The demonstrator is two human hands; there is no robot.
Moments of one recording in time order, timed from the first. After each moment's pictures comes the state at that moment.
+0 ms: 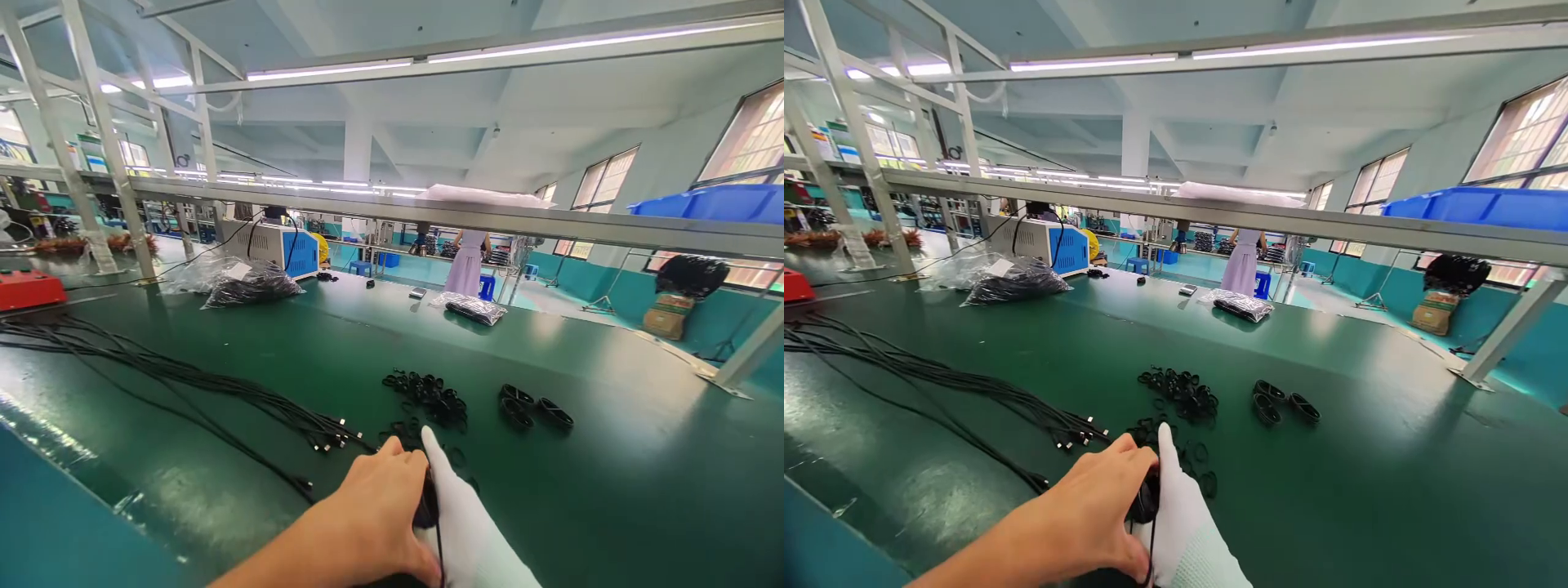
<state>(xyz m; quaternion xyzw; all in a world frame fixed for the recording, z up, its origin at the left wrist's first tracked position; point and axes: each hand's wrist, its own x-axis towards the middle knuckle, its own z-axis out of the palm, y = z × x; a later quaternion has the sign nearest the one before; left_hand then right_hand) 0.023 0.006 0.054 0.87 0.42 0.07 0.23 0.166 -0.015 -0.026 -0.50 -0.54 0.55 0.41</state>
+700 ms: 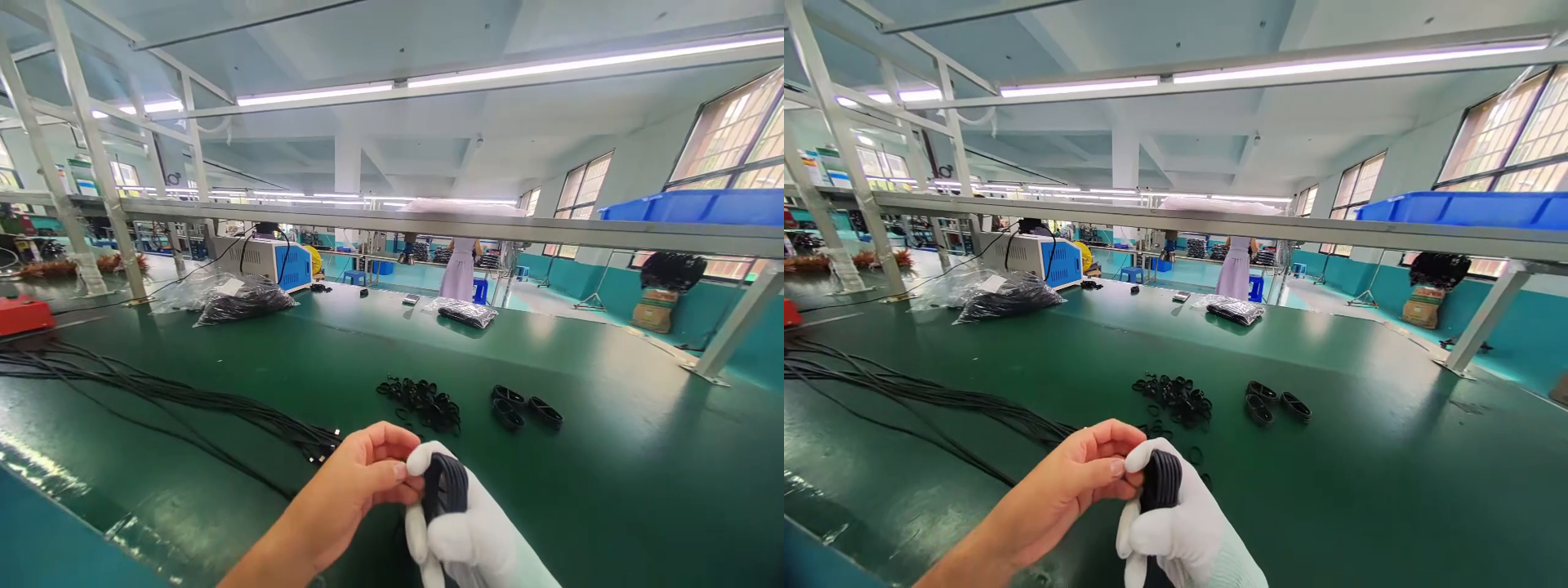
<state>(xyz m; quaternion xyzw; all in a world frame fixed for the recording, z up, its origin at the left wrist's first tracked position) 0.009 0.009 0.052 0.53 0.32 0.34 0.70 0.162 -0.029 -0.005 -0.17 -0.43 0.73 0.51</state>
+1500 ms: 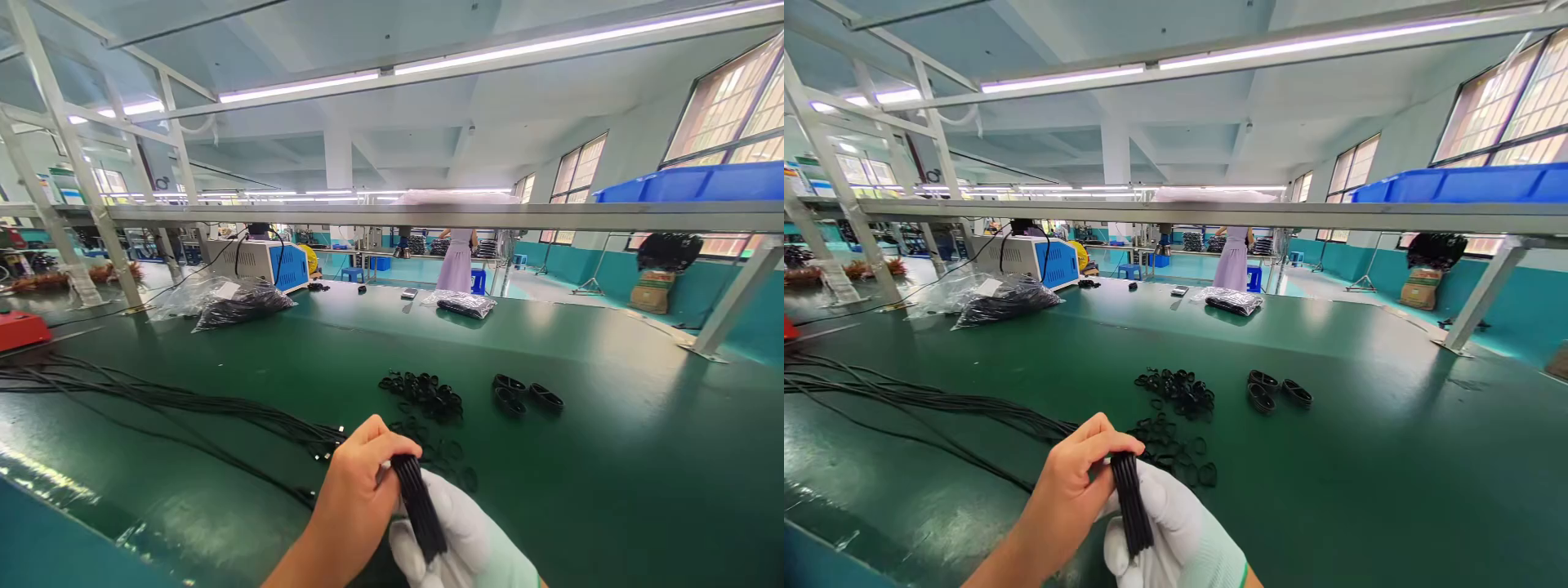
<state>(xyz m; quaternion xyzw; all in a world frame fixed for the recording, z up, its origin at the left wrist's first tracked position) 0.012 0.004 0.032 0.79 0.38 0.40 0.25 0.144 -0.022 -0.038 -0.12 -0.33 0.82 0.46</state>
